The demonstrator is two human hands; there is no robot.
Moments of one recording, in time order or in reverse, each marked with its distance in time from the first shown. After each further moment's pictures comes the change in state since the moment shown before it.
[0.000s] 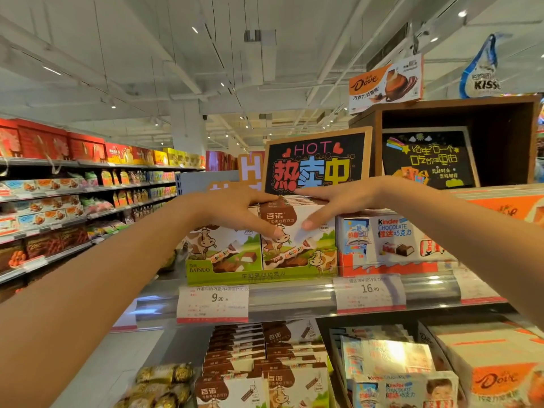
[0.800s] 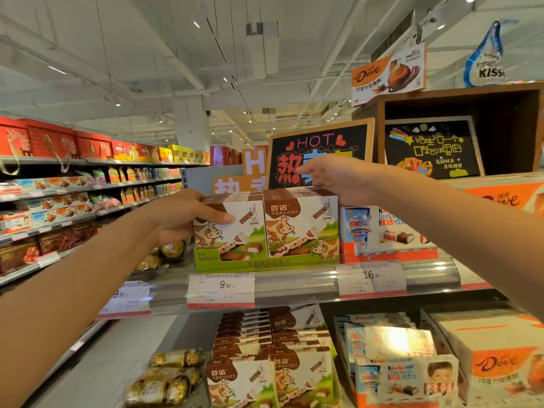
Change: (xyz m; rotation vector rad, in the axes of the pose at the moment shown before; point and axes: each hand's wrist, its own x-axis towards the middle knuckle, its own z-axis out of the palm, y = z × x) left_hand -0.047 -0.052 0.001 -0.906 0.118 -0.199; right_hand -0.022 -0.041 0.018 0.905 0.314 -0.020
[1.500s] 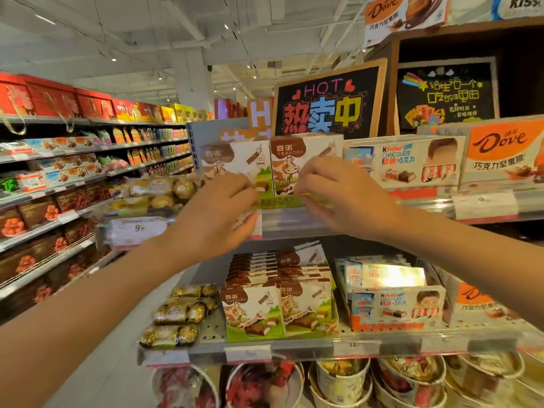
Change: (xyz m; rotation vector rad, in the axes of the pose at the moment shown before) left_hand -0.054 -0.065 0.060 1.306 0.337 1.023; right_hand -0.049 0.093 0.039 -1.144 0.280 -1.201
